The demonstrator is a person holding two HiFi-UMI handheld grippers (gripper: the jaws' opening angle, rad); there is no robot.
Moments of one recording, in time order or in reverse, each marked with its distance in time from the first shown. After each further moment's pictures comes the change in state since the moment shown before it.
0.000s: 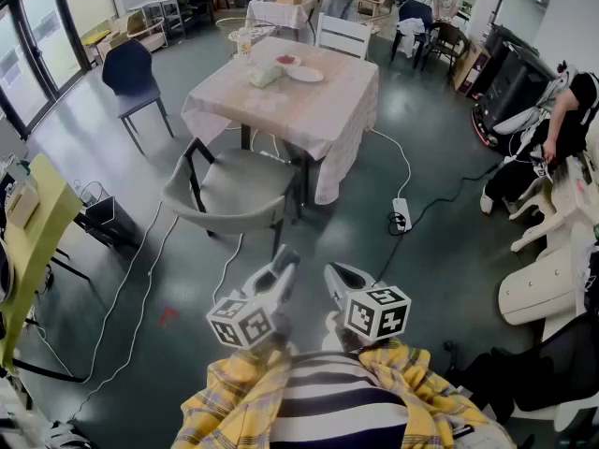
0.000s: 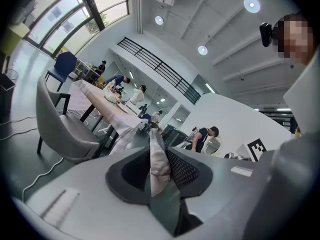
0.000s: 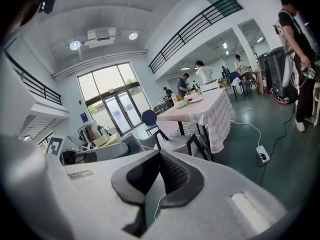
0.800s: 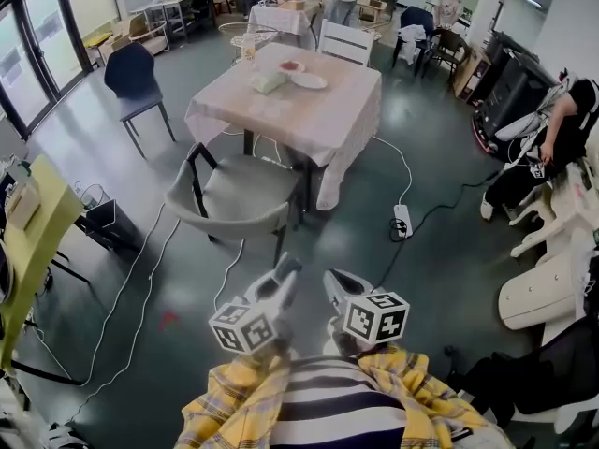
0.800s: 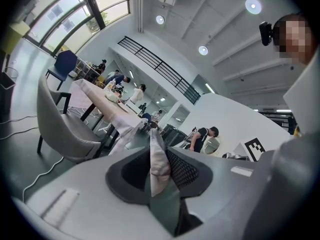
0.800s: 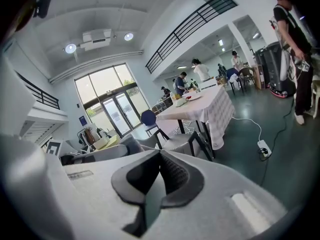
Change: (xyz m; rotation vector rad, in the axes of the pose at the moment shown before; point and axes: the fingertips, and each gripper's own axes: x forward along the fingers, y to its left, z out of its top) left arm -0.013 0.007 -0.003 -0.012 0.018 -0.004; right arm 0.009 0.012 -0.011 0.061 0.010 -0.004
